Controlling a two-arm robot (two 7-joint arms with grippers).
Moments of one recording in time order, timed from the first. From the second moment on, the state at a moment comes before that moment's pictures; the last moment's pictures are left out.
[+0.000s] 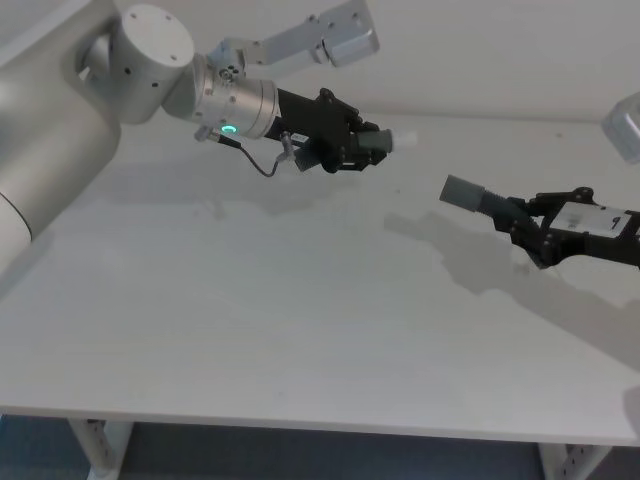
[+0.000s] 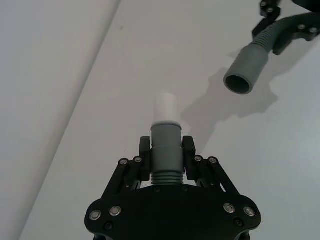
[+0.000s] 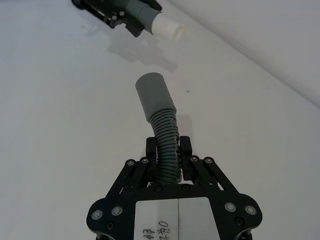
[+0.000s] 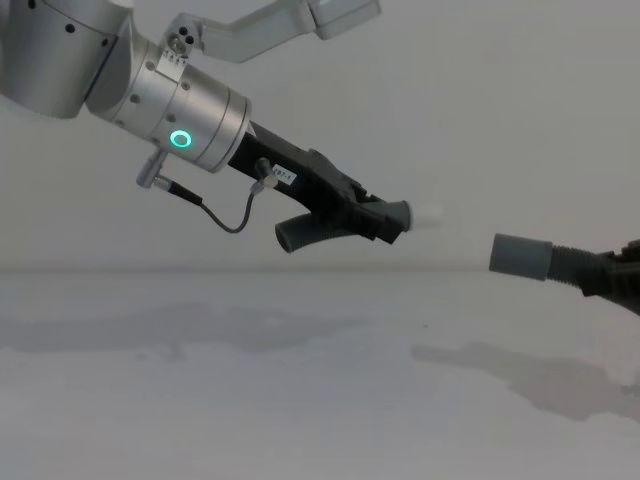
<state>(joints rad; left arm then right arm) -1.03 0.27 0.82 -0.98 -0.18 0.20 -0.92 0.39 0.64 -0.32 -1.53 0.31 0.37 0.79</state>
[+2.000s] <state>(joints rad) -1.12 0.23 0.92 -0.81 -0.24 -0.06 -1.18 0.44 0.70 -0.38 -1.50 0.37 0.35 0.86</state>
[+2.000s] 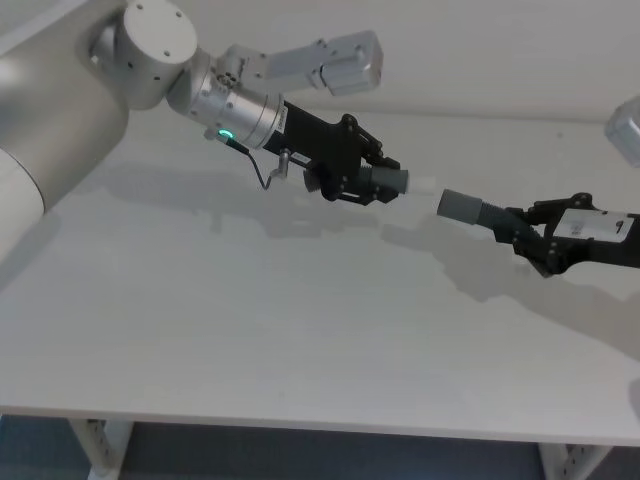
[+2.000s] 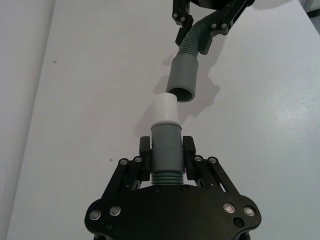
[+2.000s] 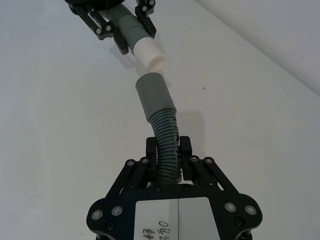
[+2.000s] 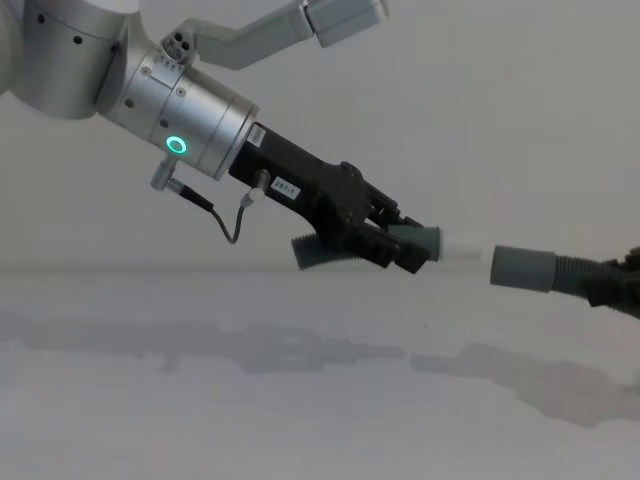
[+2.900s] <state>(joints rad) -1.16 0.19 0.93 -0.71 -0.24 -0.11 -1.21 0.48 0.69 -0.41 -1.50 0.39 0.38 0.84</state>
